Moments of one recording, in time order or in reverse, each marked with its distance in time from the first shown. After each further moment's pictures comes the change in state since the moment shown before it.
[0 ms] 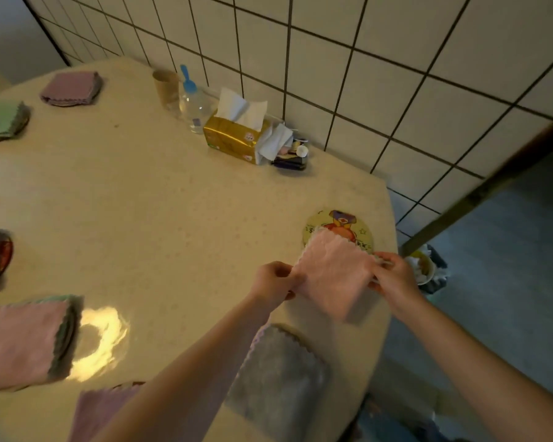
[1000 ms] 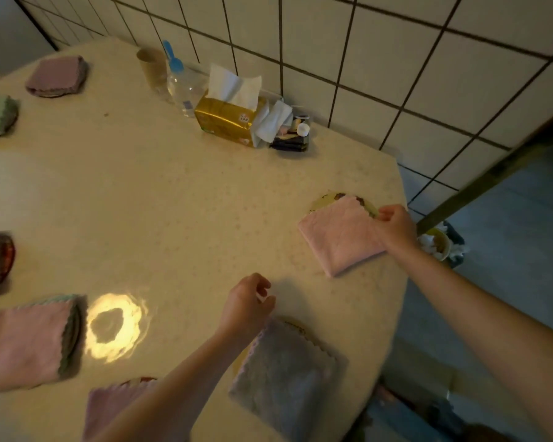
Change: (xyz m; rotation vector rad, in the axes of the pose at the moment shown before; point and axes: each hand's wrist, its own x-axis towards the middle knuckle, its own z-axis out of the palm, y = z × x) left_hand -0.024 -0.038 -0.040 0.668 0.141 0.155; right_hand 0.060 -0.033 0.018 -0.461 0.103 -0.161
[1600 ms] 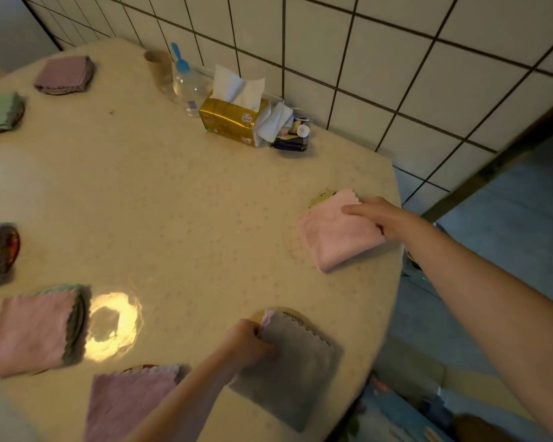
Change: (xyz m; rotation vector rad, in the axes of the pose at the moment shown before) left_hand -0.052 -0.020 0.005 0.084 -0.404 -0.302; right_hand 0.013 -0.032 -0.010 0.196 -0.527 0.154
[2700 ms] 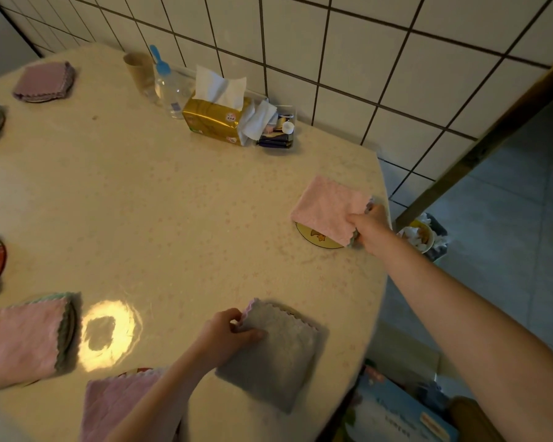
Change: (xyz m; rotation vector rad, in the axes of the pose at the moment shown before) left_hand 0.011 -0.029 -0.016 -0.102 0.076 0.151; right_hand 0.005 0.045 0.020 0.441 0.370 -0.030
